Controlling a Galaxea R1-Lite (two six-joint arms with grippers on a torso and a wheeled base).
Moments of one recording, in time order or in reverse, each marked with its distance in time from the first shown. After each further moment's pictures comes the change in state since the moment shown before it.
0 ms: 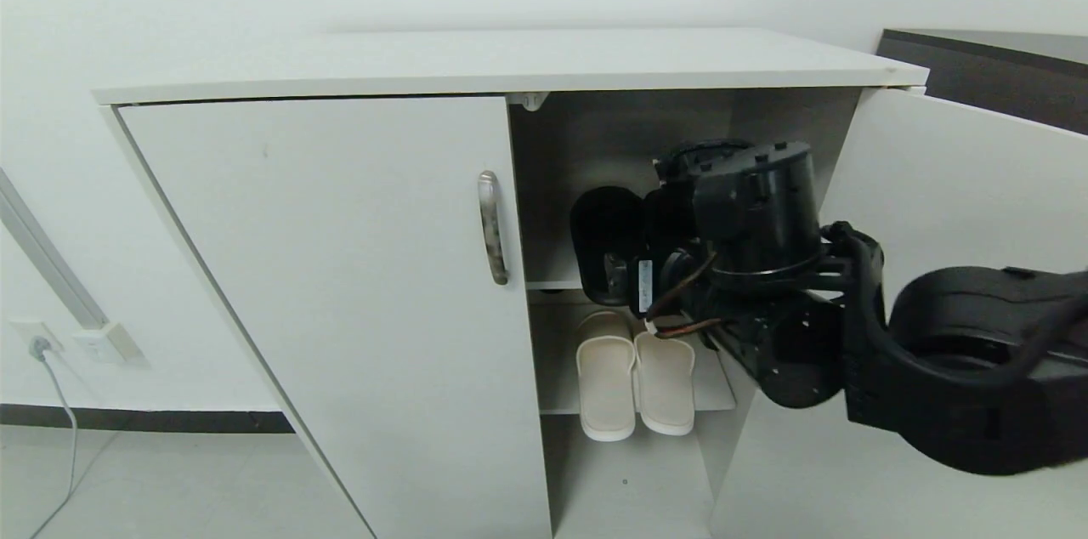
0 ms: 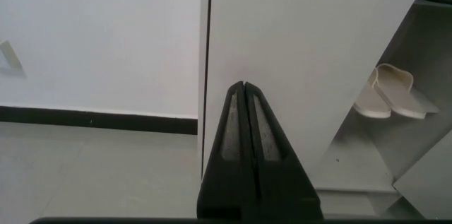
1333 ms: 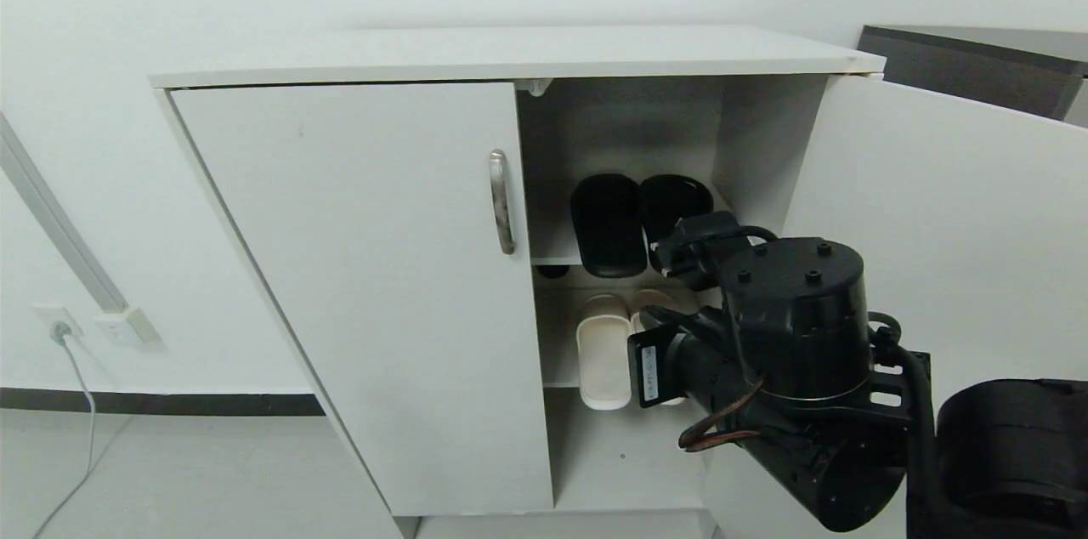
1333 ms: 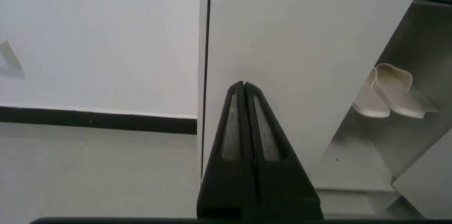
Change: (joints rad) left arm 0.000 0.000 0.000 0.000 -0.004 0.000; right arm 0.062 -0.049 0.267 -0.220 0.085 -0.035
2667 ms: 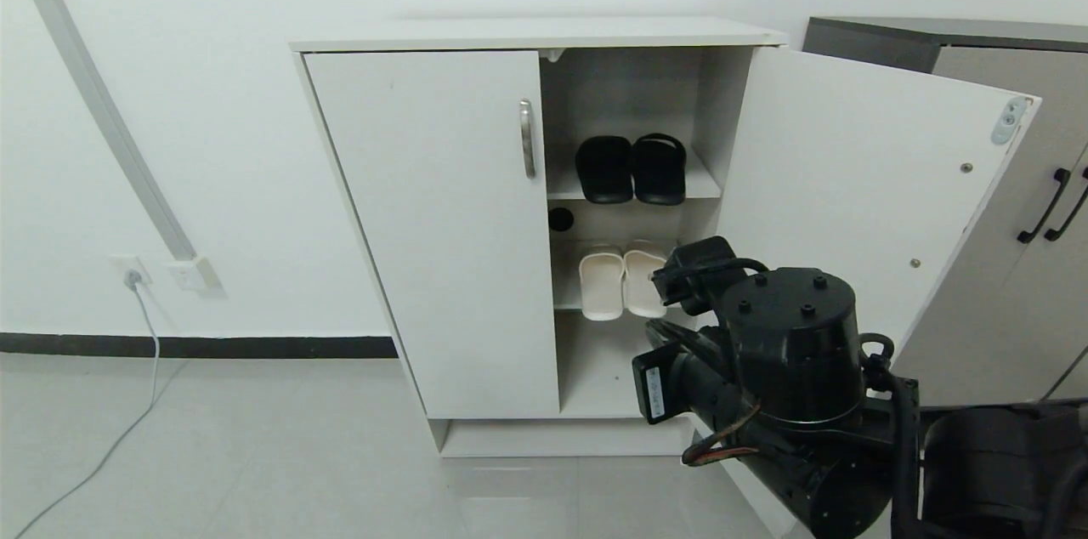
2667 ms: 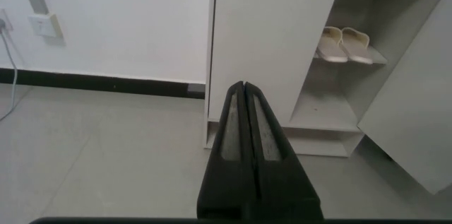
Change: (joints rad) left arm 0.000 0.000 0.000 0.000 0.000 -0.001; right arm -0.018 0.027 0.083 -0.114 0.005 -0.081
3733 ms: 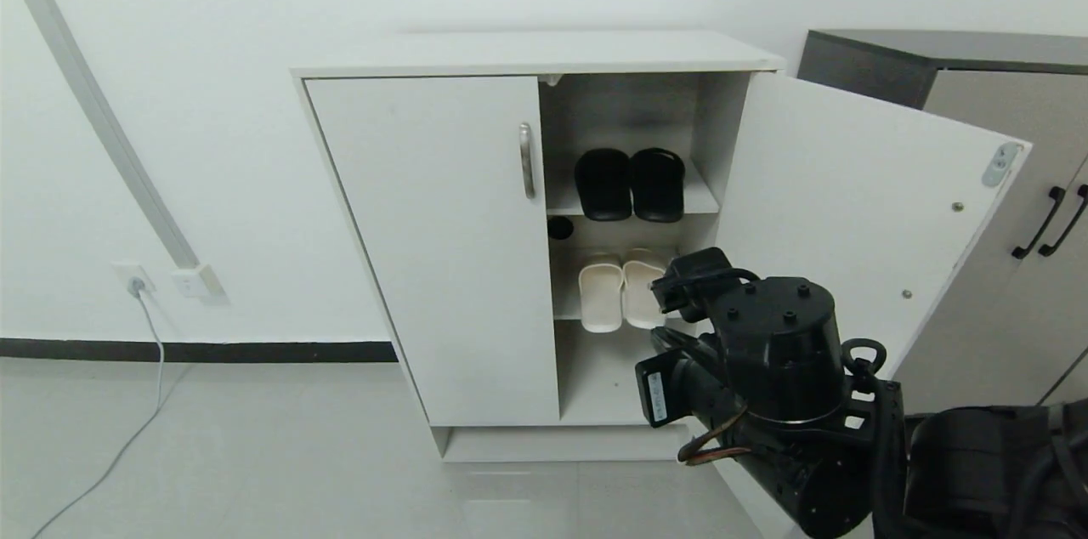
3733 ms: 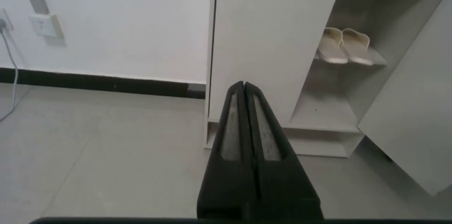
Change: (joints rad) left arm 0.000 0.000 0.000 -0.001 0.000 0.000; right arm -0.002 0.027 0.010 -0.001 0.000 -0.001
